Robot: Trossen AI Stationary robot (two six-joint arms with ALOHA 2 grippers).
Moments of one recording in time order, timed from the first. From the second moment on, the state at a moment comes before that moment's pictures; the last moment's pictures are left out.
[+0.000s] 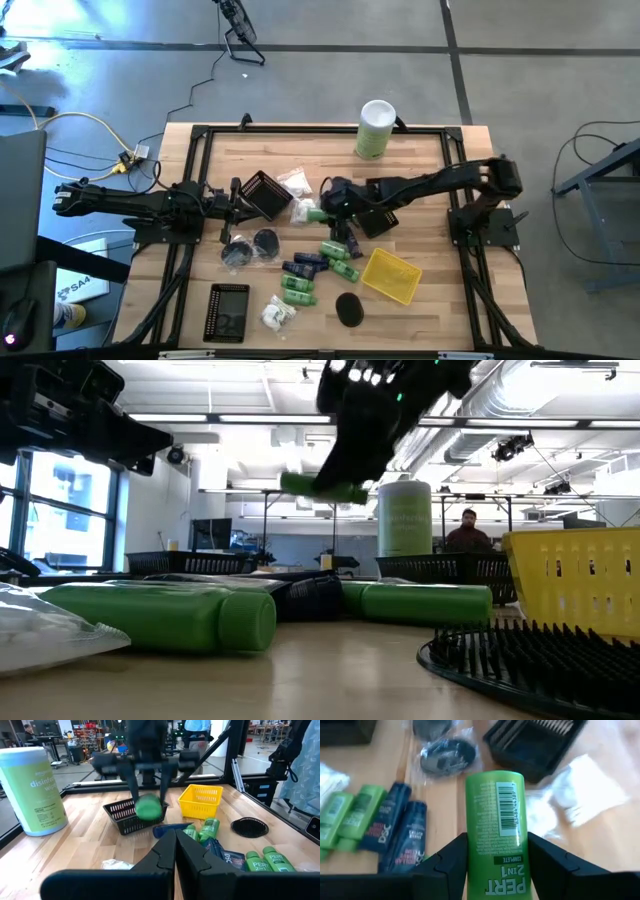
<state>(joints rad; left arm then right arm) 0.00 0.39 0.09 0.28 0.08 0.05 0.01 1.71 1.19 -0.23 0.03 0.09</state>
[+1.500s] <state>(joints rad) 0.00 0.39 0.09 0.29 0.08 0.05 0.08 1.36 1.02 -0.62 0.34 0.38</state>
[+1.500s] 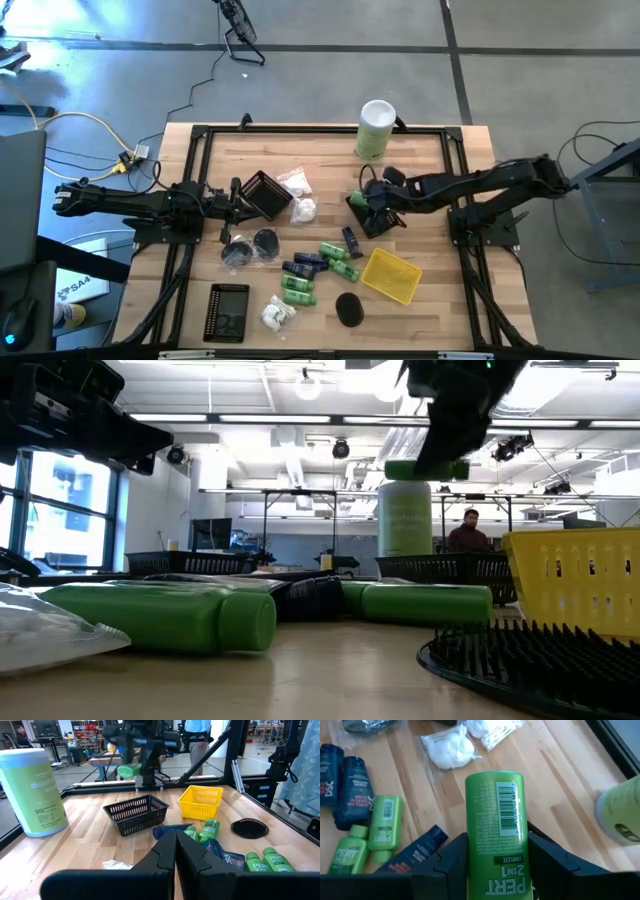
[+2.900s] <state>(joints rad) 0.00 0.39 0.09 0.28 0.08 0.05 0.04 1.38 0.60 -0.14 0.34 0.65</state>
